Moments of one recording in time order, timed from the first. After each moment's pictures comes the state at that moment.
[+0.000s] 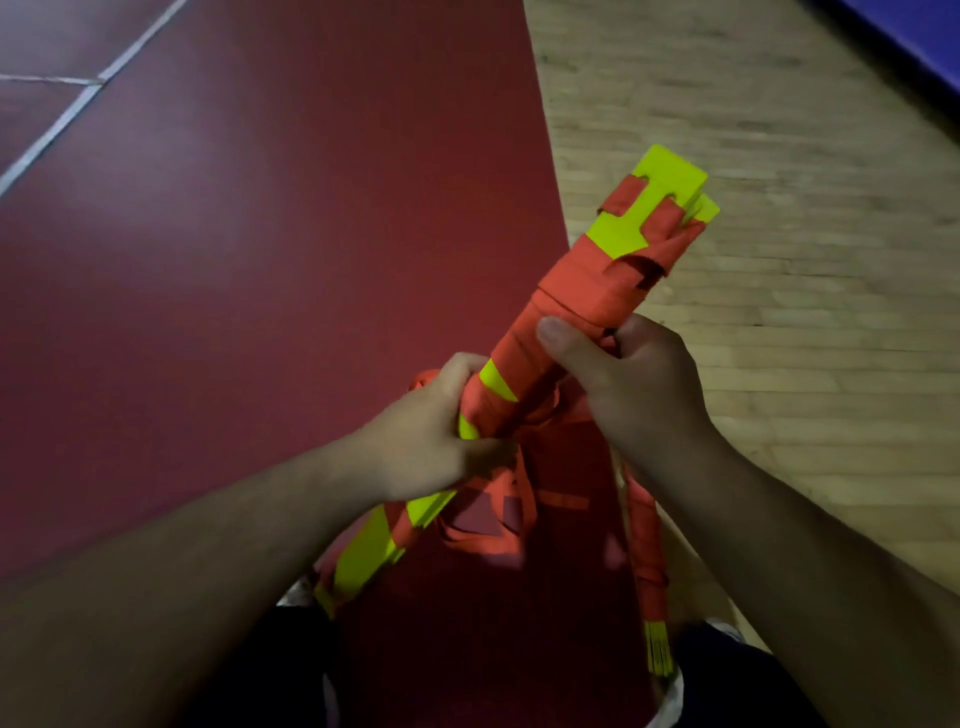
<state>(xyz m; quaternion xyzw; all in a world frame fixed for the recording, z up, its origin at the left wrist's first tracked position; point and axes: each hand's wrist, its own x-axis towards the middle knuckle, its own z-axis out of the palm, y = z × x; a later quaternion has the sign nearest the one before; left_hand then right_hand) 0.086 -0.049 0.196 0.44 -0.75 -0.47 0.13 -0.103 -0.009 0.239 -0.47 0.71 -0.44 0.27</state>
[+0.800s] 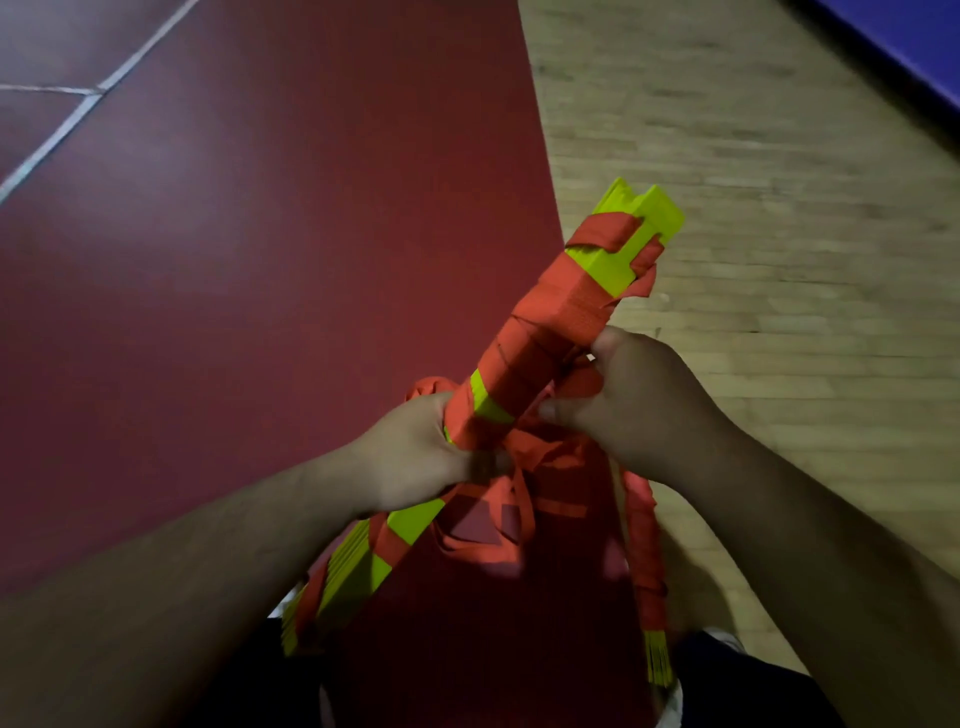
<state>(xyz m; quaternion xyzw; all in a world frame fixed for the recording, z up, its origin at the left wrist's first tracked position) 0.088 -0.050 0.188 0.41 -0.70 -0.56 0.14 -0.119 -0.013 0.248 -0.60 0.73 -0.19 0.25</state>
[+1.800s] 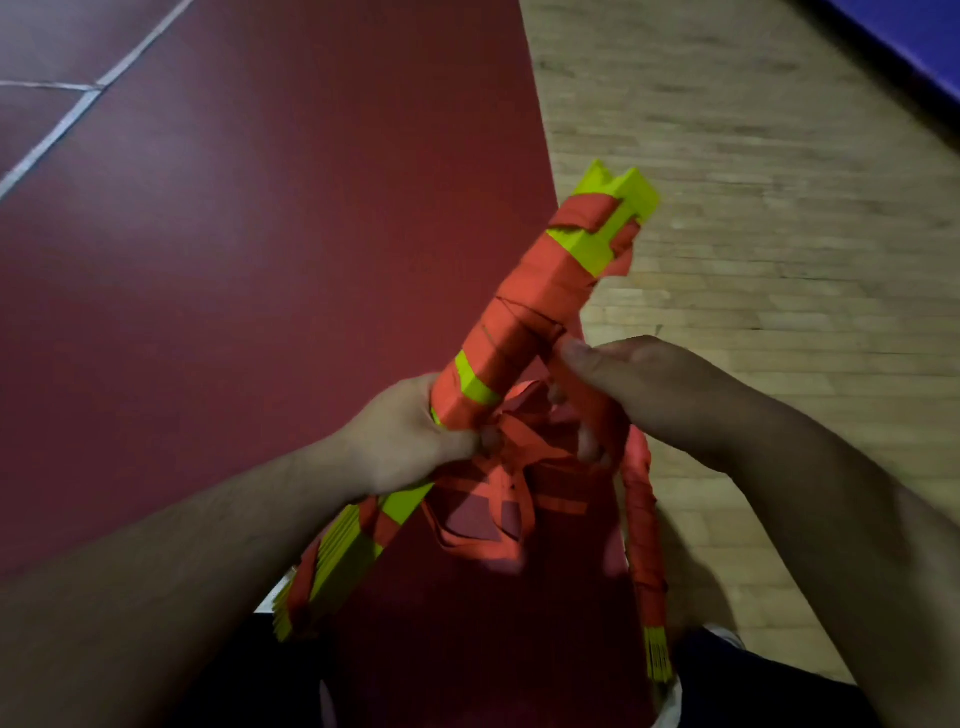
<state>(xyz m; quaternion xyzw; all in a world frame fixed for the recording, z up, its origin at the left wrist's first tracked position) 0.089 -0.056 0.191 0.45 -0.69 -0.53 0.18 -0.140 -0.015 0.261 -0.56 0.64 -0.20 0.49</state>
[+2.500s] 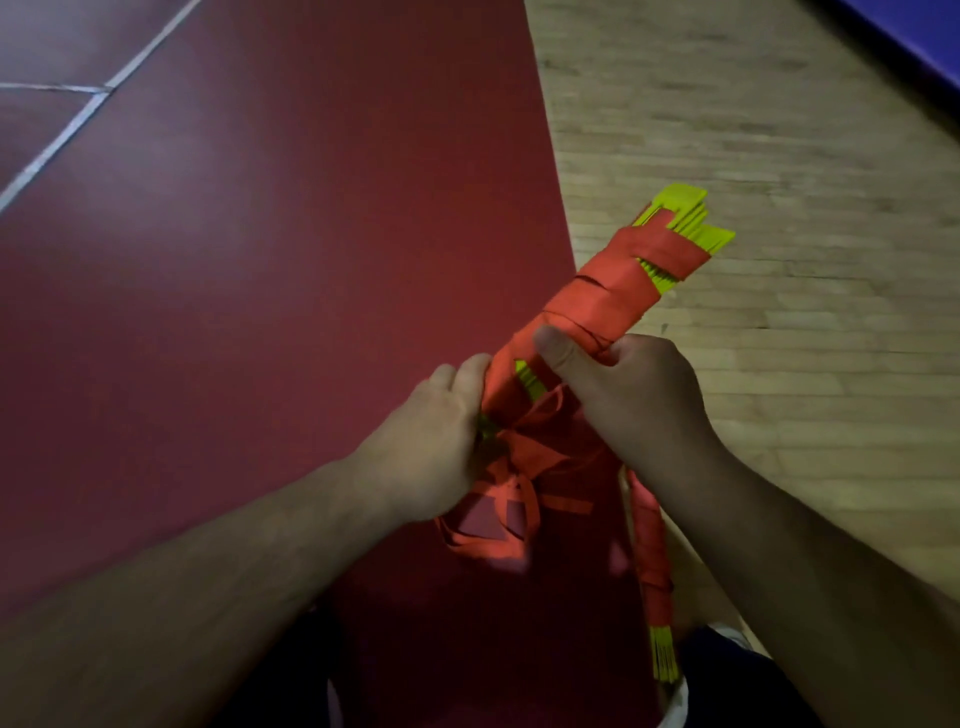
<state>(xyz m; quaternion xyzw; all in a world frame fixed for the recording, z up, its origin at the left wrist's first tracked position) 0.080 -0.044 0.188 0.45 -0.84 -0.27 0.13 -0.101 -0.009 0.244 -0.48 0.77 -0.34 0.23</state>
